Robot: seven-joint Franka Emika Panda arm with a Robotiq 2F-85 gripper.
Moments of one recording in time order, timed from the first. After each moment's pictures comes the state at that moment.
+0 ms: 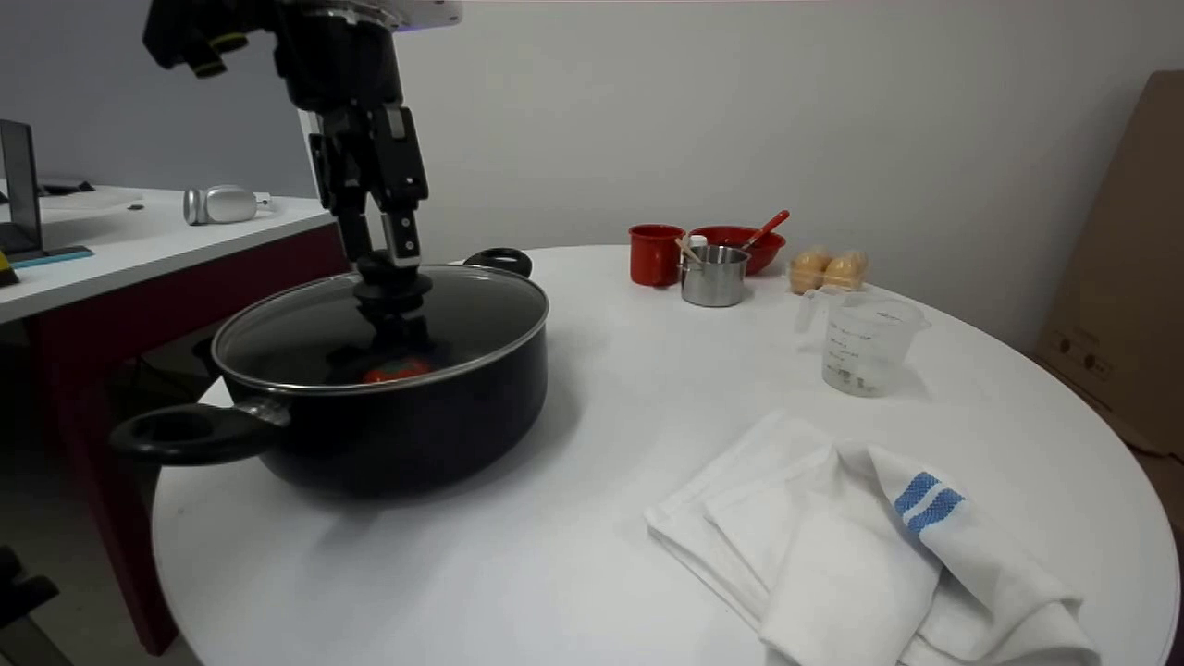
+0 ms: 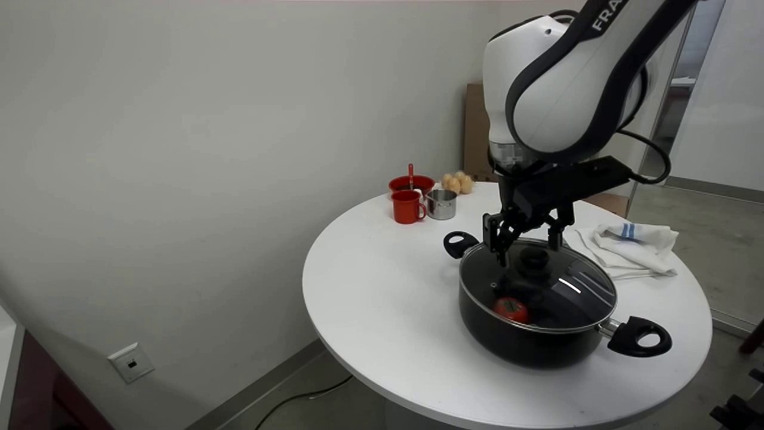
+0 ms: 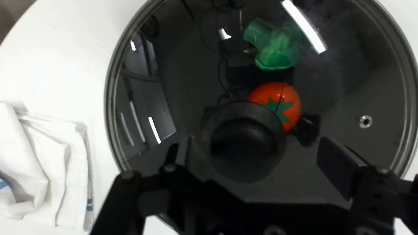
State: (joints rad) arm 0.11 0.21 -0.01 -2.41 -0.29 2.51 0.53
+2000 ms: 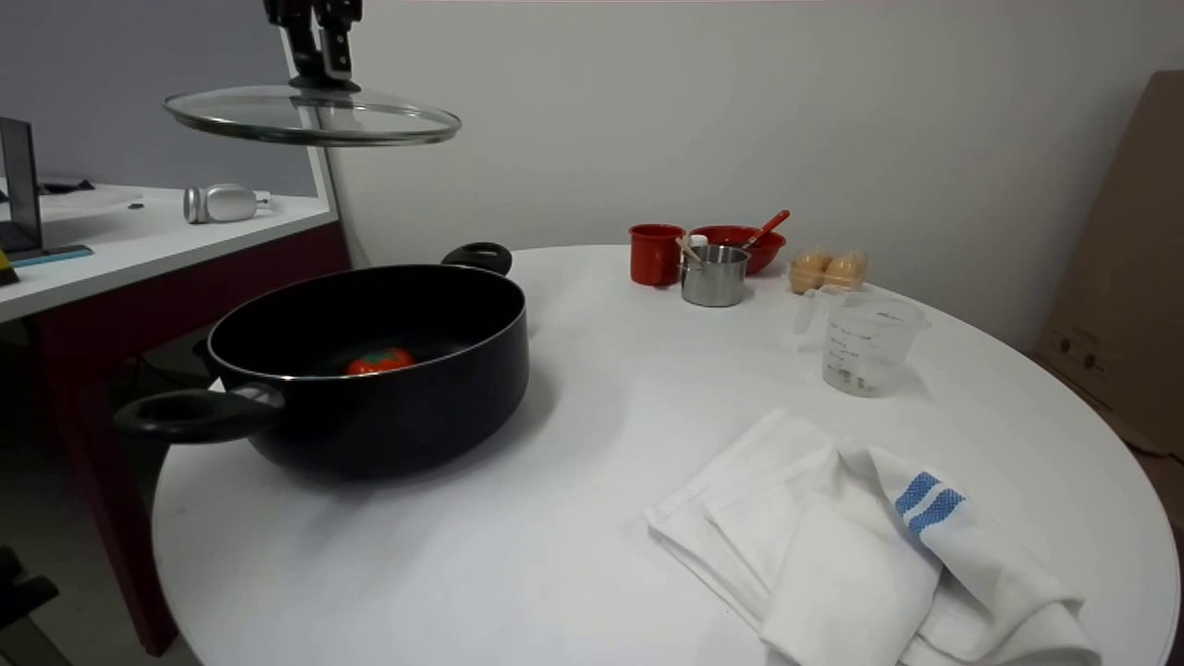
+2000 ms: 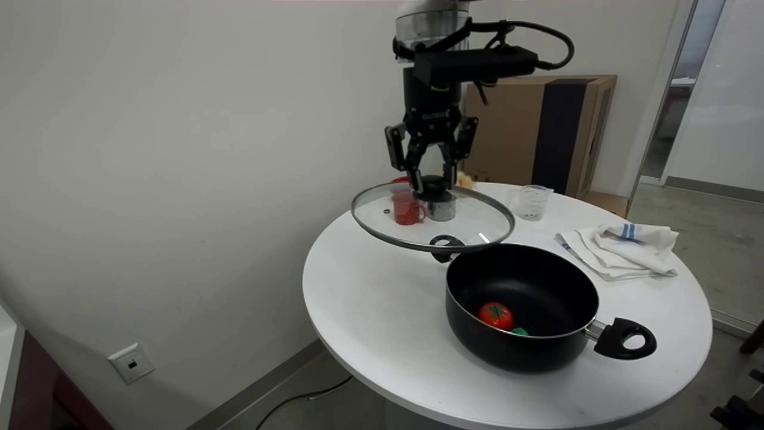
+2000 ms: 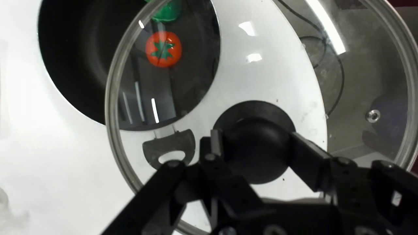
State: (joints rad) arm 0.16 0.16 0.14 -2.04 -0.02 2.16 0.33
